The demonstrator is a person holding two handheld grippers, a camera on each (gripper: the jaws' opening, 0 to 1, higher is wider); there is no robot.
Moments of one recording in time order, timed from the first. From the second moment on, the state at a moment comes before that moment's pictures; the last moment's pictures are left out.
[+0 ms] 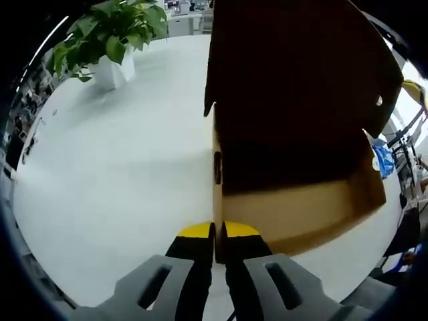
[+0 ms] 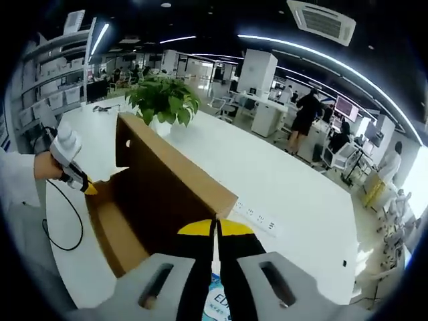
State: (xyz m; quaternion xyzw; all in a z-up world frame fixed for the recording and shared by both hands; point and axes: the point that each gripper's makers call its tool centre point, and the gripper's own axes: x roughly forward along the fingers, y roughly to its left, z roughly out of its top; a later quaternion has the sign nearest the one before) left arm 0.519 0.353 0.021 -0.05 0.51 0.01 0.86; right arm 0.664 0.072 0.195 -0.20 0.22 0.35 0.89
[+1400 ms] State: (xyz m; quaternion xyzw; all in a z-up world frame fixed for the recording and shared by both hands) left arm 0.508 0.352 0.038 -0.09 0.42 -0.03 0.90; right arm 0.564 0.071 0.165 -0.20 0.19 0.34 0.90
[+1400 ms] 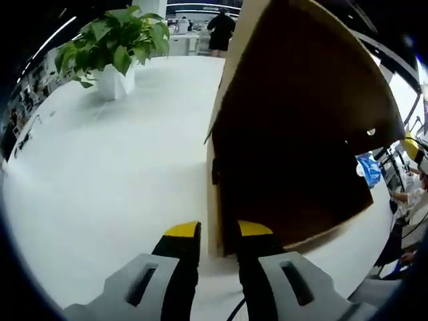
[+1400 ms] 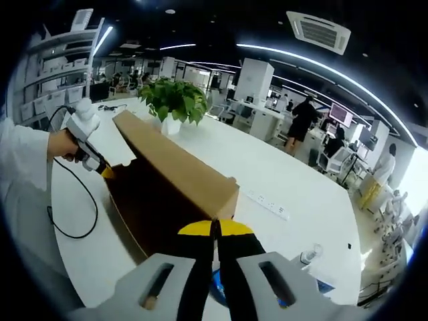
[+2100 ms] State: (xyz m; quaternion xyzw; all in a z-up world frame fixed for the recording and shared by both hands) left arm 0.505 0.360 0.153 -0.13 0.27 -0.10 0.95; right arm 0.543 0.069 0.135 -0.22 0.19 0.36 0.89
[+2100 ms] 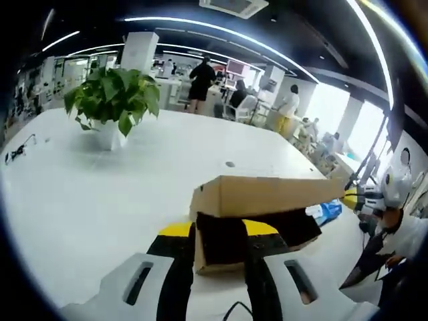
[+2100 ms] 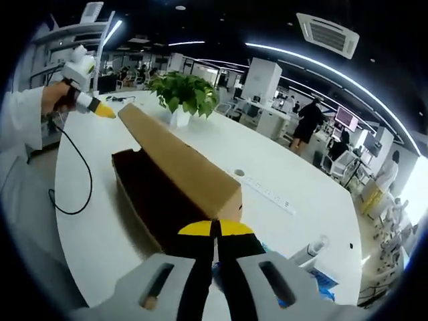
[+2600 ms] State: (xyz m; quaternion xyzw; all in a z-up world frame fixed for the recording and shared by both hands) left arm 0.497 0.342 0.116 -0.15 0.31 -0.11 0.93; right arm 0.525 0.065 0.093 -0.24 0.23 0.37 0.87
